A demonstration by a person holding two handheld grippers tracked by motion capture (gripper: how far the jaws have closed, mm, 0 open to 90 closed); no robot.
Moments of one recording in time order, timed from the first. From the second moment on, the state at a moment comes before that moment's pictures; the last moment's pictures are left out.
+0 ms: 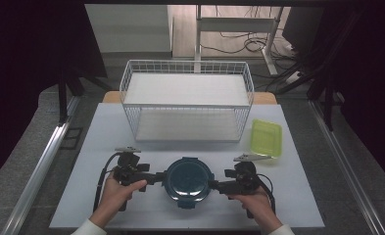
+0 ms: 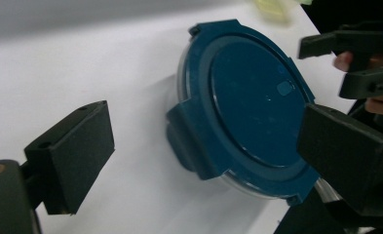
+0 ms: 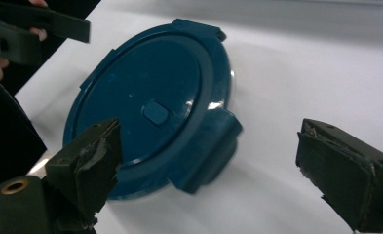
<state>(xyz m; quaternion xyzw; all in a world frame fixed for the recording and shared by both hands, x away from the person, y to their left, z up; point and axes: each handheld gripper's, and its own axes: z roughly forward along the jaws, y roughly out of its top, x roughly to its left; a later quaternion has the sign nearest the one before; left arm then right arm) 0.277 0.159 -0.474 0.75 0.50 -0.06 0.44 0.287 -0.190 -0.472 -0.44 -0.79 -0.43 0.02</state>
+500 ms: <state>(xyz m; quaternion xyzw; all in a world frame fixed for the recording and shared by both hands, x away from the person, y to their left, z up) 0.291 0.141 -0.489 0.75 0.50 -0.10 0.43 0.300 -0.168 -0.485 -0.46 -0.78 -0.41 0.06</state>
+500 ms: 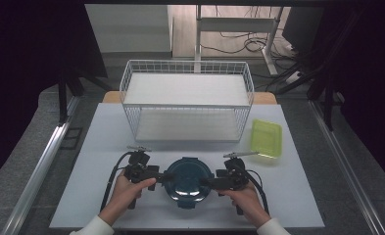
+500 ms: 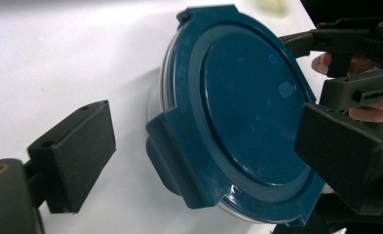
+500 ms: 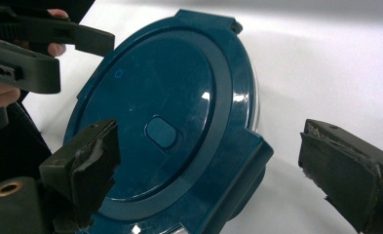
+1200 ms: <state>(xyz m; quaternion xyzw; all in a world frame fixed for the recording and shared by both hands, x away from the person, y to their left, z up) 0.290 0.131 -0.508 0.75 0.50 -0.16 0.41 0.298 -0.164 -0.506 -0.49 -0.76 -0.40 0.13</state>
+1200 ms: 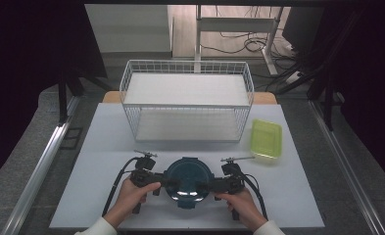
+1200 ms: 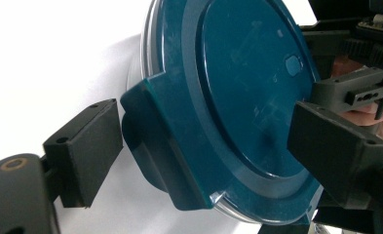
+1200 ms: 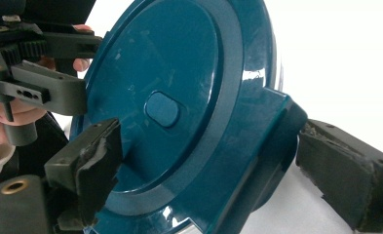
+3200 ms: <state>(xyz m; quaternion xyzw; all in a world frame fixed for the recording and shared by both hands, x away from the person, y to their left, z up) 0.262 0.125 -0.477 0.73 0.51 -0.11 0.44 0.282 -0.178 -0.474 -0.50 -0.73 -0.44 0.11</state>
